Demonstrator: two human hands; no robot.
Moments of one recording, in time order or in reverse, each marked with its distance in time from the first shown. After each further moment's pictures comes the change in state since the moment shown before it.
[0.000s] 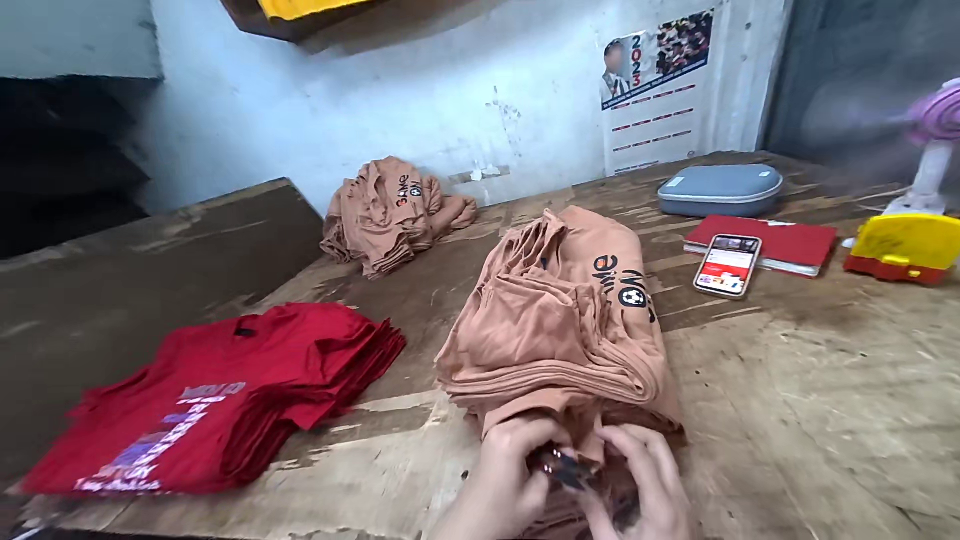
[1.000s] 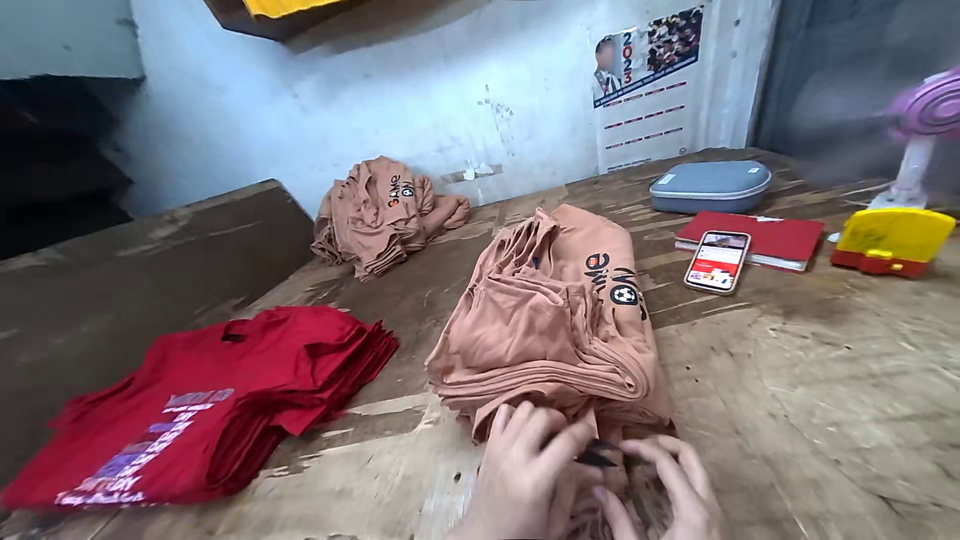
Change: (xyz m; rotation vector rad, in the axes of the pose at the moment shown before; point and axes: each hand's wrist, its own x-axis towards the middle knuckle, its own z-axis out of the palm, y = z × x) left_hand 0.010 0.026 0.016 0.426 0.173 0.194; right_hand -0.011 0.013 -0.025 -0.126 -0.020 0.150
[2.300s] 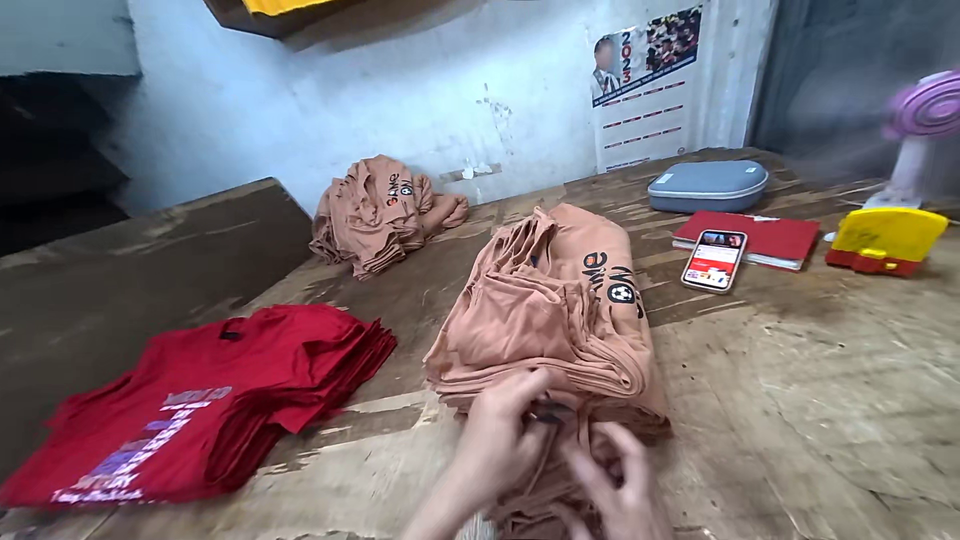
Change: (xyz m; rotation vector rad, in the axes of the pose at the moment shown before) left_hand 0.030 -0.032 -0.014 -0.306 -0.170 -0.249; right_hand -0.006 -0.003 0.028 0.055 -0.058 -0.268
